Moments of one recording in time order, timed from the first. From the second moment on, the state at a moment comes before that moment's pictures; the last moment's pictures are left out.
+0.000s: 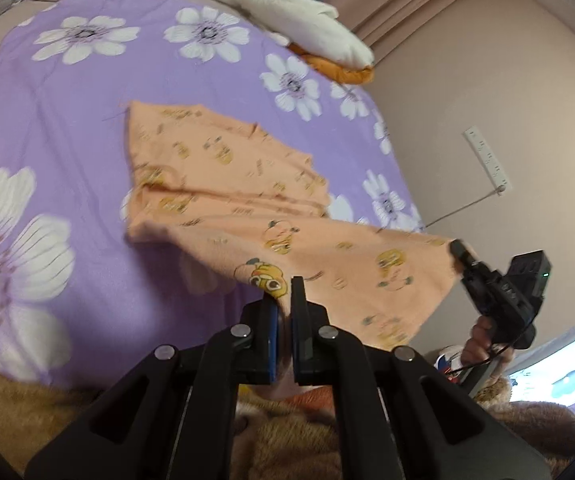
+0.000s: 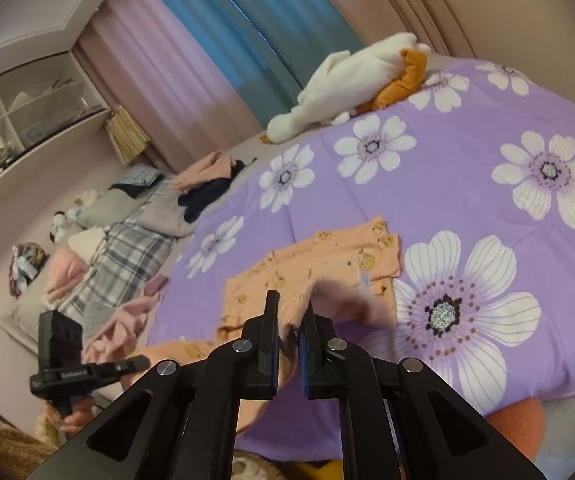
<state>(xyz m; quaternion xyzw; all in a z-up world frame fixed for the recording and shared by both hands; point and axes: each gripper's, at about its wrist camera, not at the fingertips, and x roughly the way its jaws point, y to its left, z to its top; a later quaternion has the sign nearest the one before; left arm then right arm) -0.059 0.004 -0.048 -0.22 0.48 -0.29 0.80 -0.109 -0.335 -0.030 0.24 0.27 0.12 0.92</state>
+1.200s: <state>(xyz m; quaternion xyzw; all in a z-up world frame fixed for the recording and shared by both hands) 0.087 0.034 -0.099 -0.26 0.51 -0.18 0.80 0.071 -0.328 -0.089 0.24 0.39 0.05 0.89</state>
